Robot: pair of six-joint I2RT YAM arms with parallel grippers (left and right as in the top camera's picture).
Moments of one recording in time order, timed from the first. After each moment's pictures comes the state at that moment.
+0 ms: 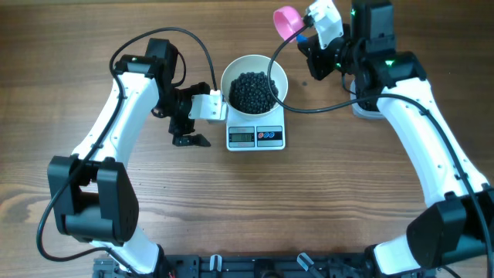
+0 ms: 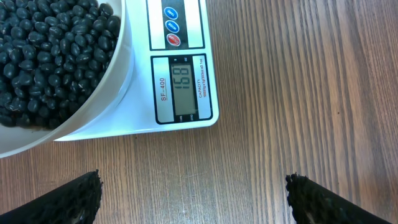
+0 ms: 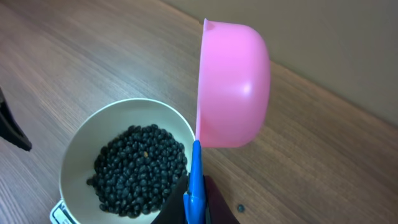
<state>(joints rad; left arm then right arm) -0.14 1.82 1.43 -1.17 0.52 1.55 0.22 1.68 1.48 -0.53 -0.38 -0.30</state>
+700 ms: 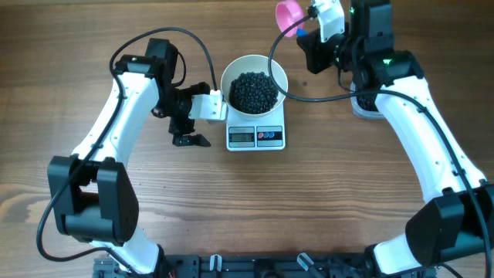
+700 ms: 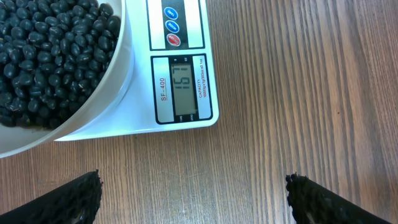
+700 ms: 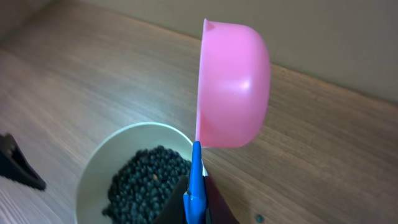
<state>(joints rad) -0.14 1.82 1.43 -1.17 0.52 1.55 0.22 1.69 1.48 -0.45 -0.38 -0.09</state>
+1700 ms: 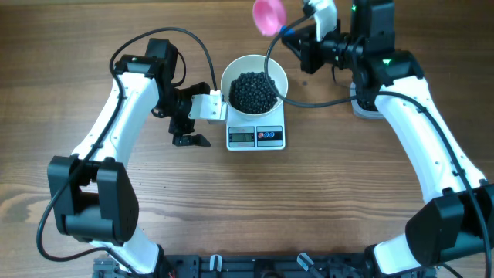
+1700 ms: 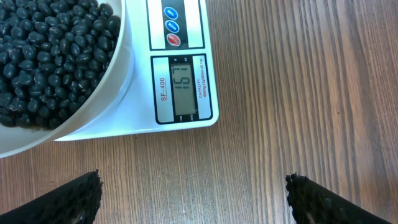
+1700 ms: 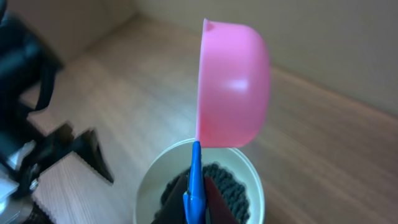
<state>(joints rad) -0.14 1.82 1.43 -1.17 0.52 1.55 0.23 1.69 1.48 -0.42 -0.64 -0.14</state>
